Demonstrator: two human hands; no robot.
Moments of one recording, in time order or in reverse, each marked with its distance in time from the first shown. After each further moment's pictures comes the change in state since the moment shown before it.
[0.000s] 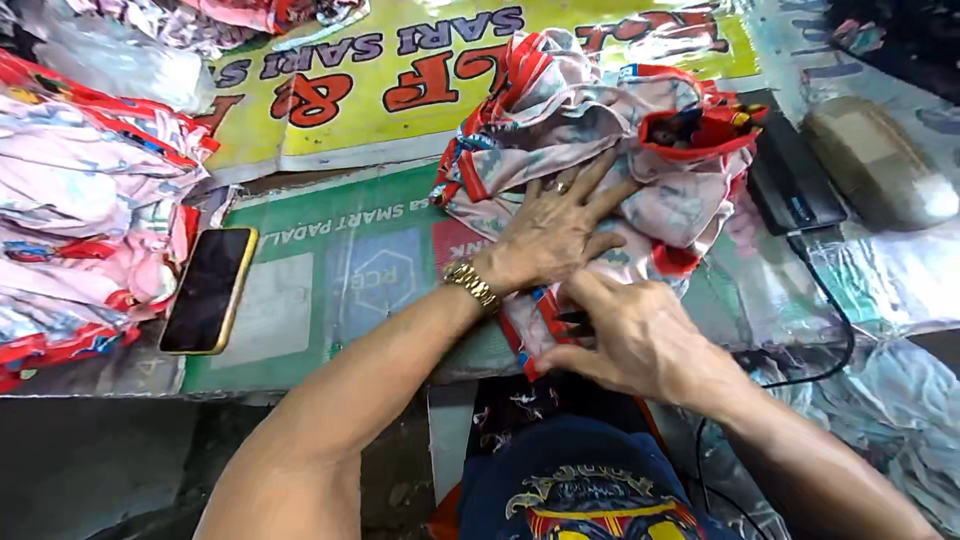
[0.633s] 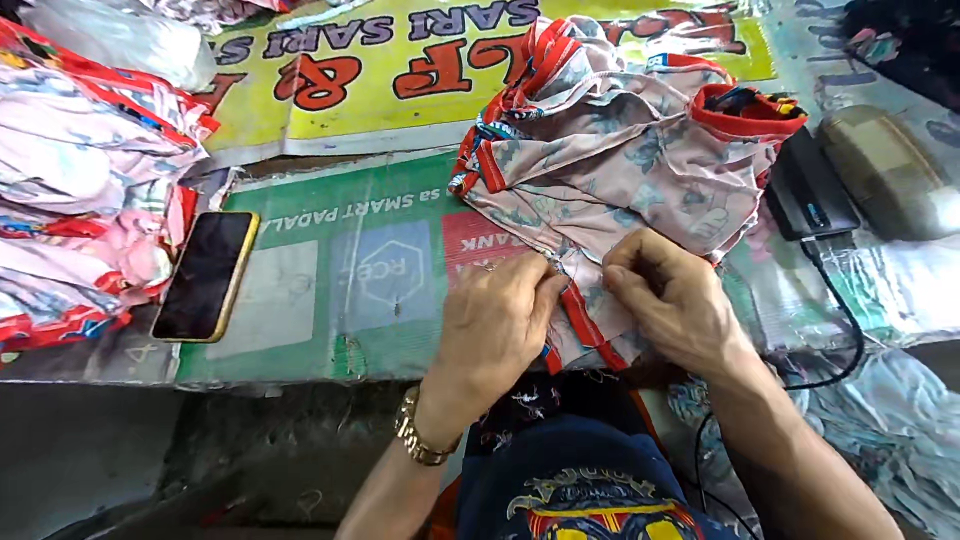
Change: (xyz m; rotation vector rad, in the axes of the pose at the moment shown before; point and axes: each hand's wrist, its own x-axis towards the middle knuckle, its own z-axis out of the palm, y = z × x) left_hand -0.113 0.057 -0.045 -0.215 0.325 -0.397; right_hand 0.005 0.012 -0.007 0.529 0.133 0.271
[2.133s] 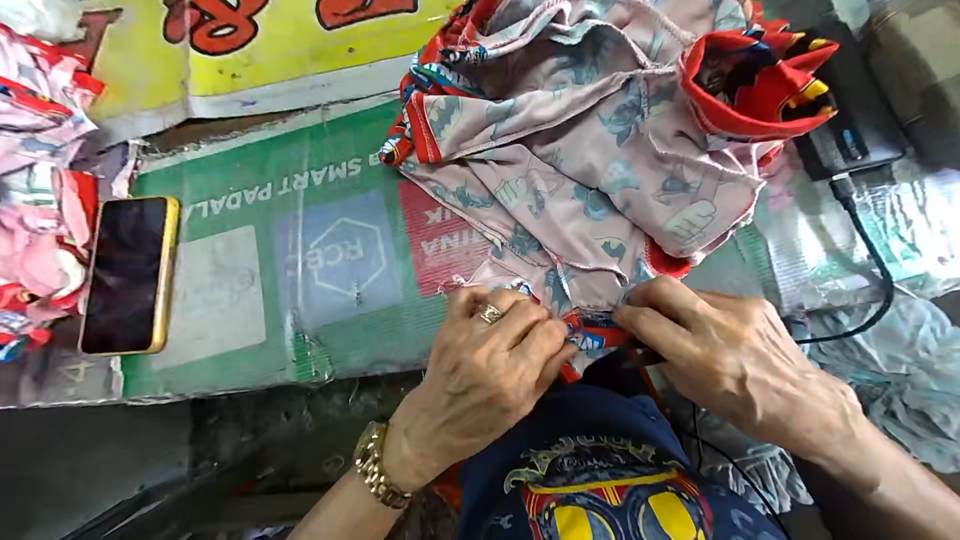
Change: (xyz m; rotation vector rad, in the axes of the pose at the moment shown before) left_hand -0.044 -0.005 0.015 0.107 -0.081 0.363; right_hand -0.063 0.008 -0.020 -0.676 -0.233 -0.326
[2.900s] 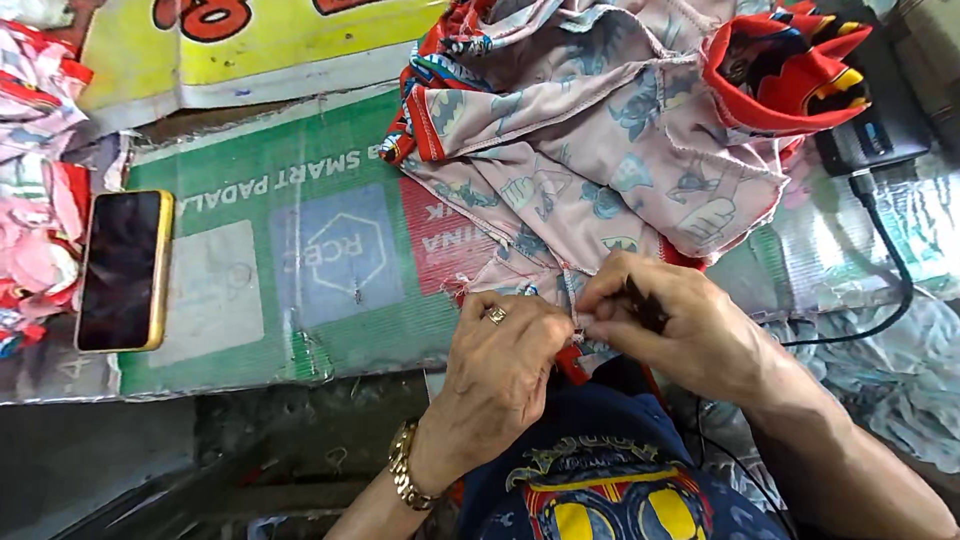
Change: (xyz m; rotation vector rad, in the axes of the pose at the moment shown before) left_hand -0.007 0.007 0.012 -0.282 0.109 -0.137; right_hand 0.036 0.000 0.012 0.820 0.014 0.200
